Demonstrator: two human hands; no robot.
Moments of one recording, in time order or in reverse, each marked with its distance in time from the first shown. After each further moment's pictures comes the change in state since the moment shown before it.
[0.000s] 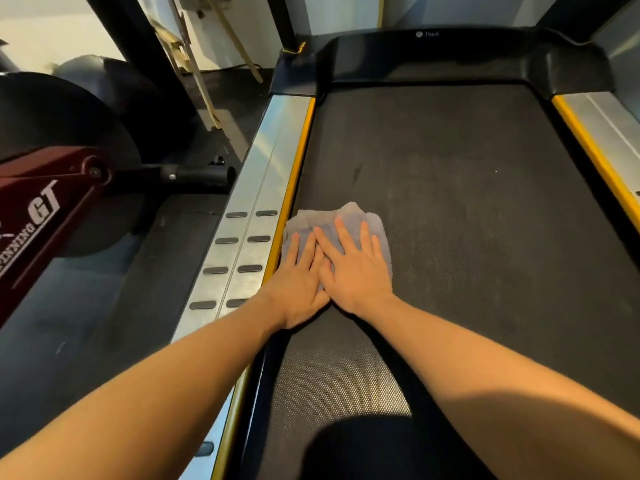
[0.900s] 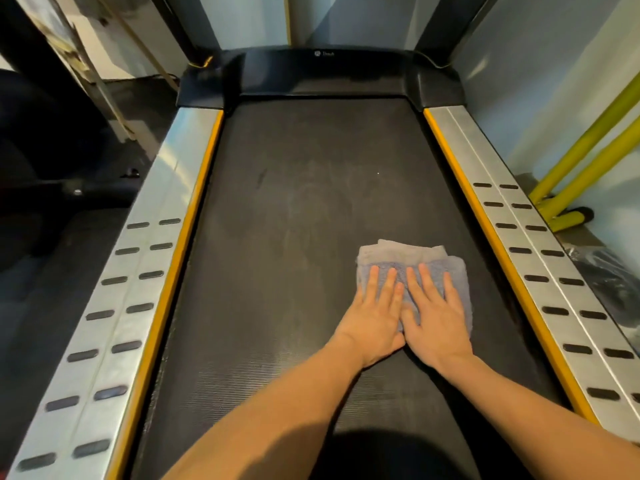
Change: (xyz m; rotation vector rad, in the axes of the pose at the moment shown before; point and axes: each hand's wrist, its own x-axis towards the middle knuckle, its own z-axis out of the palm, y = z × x) left_hand 0.075 0.276 0.000 -0.177 0.103 0.250; right_hand -0.208 0.219 -0.059 -0.192 0.088 0.297
